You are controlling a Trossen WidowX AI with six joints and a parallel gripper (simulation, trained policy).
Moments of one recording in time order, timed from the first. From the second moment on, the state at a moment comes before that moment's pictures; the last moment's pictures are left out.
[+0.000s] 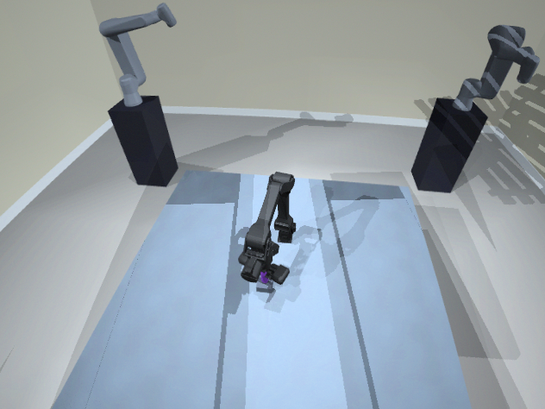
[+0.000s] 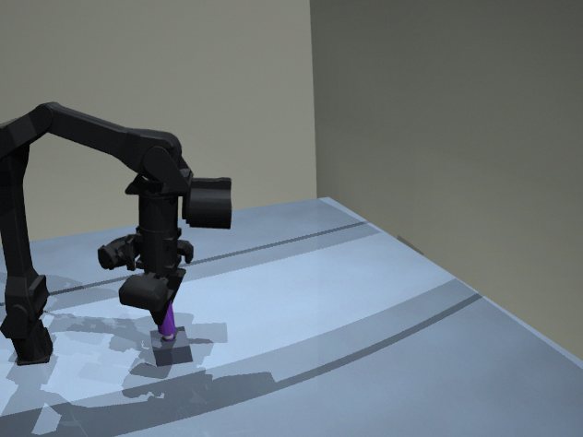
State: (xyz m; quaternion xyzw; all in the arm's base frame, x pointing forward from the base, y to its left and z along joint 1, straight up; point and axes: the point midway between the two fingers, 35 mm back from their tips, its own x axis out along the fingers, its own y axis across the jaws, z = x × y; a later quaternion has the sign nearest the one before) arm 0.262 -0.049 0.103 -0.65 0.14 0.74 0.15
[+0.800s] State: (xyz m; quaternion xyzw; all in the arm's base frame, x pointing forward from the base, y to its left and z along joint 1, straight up) arm 0.262 -0.050 0.092 -0.66 0.11 0.73 0.13
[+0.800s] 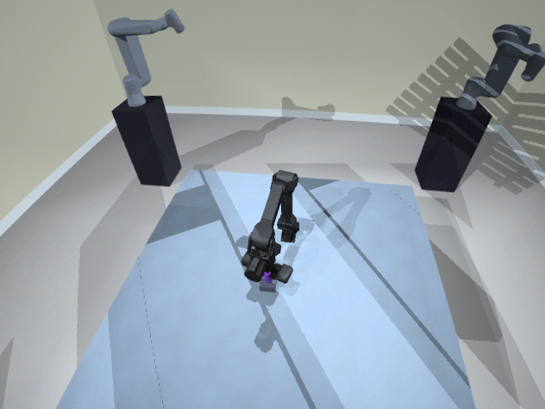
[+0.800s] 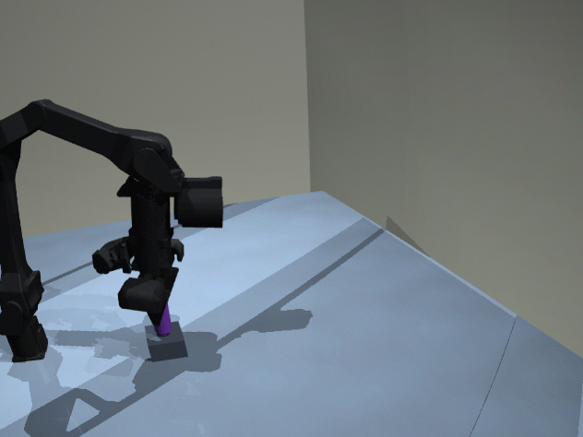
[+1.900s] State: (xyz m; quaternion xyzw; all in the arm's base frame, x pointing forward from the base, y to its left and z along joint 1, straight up) arm 0.262 -0.051 0.090 -0.67 0.09 0.73 0.11
